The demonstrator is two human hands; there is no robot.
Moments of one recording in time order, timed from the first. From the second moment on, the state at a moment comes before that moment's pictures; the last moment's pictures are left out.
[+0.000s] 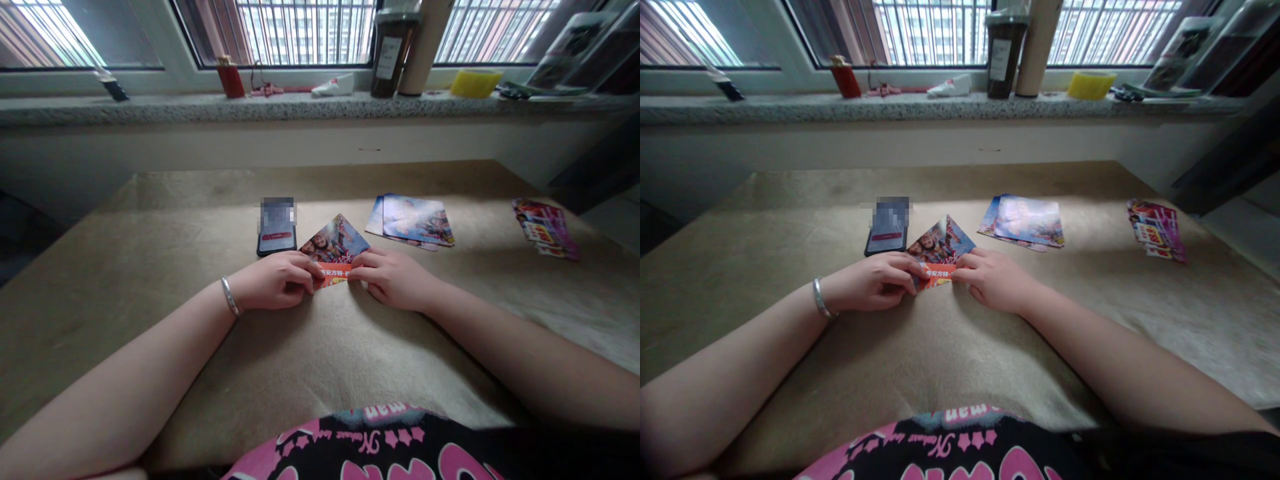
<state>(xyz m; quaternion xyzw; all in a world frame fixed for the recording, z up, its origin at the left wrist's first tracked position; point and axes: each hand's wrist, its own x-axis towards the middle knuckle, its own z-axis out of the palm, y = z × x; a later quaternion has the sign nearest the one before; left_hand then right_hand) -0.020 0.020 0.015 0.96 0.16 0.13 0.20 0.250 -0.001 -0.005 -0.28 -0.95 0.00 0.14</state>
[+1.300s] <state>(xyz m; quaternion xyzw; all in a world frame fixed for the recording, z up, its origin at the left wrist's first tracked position) -0.018 0.015 0.018 0.95 0.19 0.13 0.19 0.287 0.019 0.000 -0.30 -0.94 0.06 0.14</state>
